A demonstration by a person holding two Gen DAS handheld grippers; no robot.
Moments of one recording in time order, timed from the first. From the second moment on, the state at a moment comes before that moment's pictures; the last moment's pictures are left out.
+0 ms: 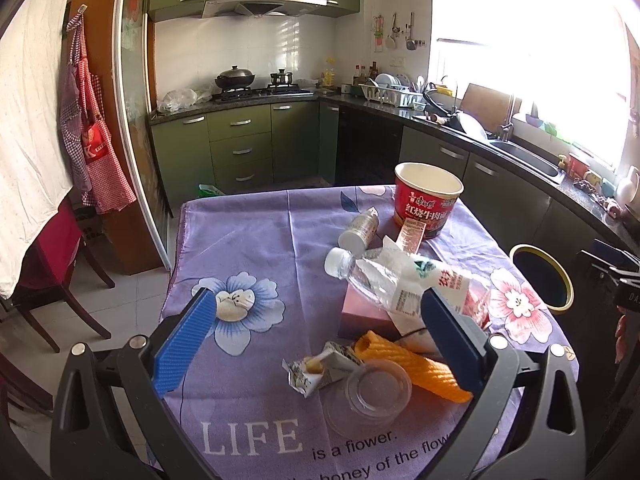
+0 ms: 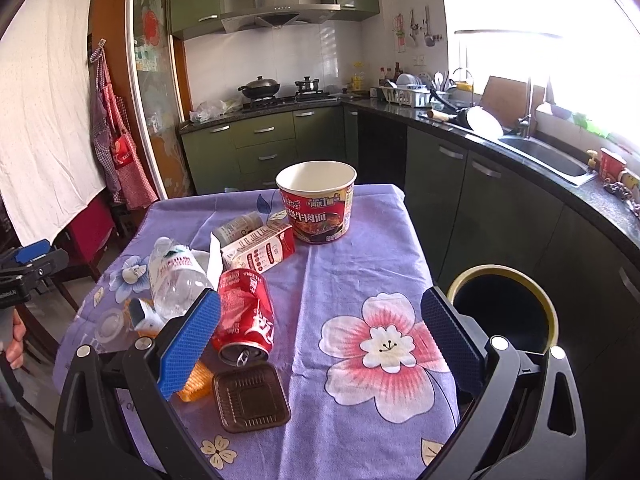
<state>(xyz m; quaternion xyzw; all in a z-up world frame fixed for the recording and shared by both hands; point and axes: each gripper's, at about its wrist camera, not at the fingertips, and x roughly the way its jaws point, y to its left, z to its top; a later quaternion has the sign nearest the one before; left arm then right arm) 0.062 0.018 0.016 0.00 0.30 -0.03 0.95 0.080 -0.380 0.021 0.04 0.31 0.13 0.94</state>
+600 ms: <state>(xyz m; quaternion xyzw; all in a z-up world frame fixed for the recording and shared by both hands) 0.210 0.042 -0.019 -0.01 0.34 -0.04 0.94 0.419 -0.369 -0.010 0.06 0.59 0.08 0.80</state>
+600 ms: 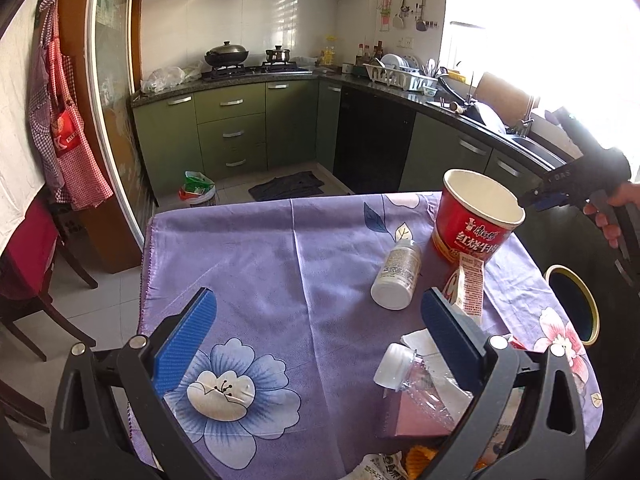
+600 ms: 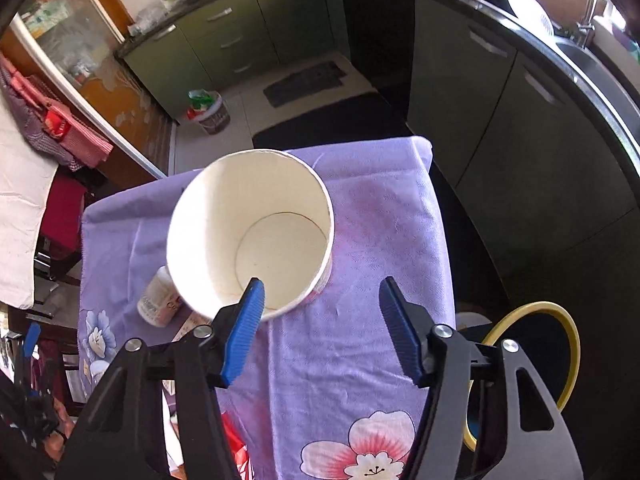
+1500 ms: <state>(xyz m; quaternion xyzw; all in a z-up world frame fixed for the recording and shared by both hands) 0.224 0.043 -0.033 -0.02 0.35 -0.07 0.93 0.366 -0.518 0.019 0.13 0.58 -0.01 0.80</state>
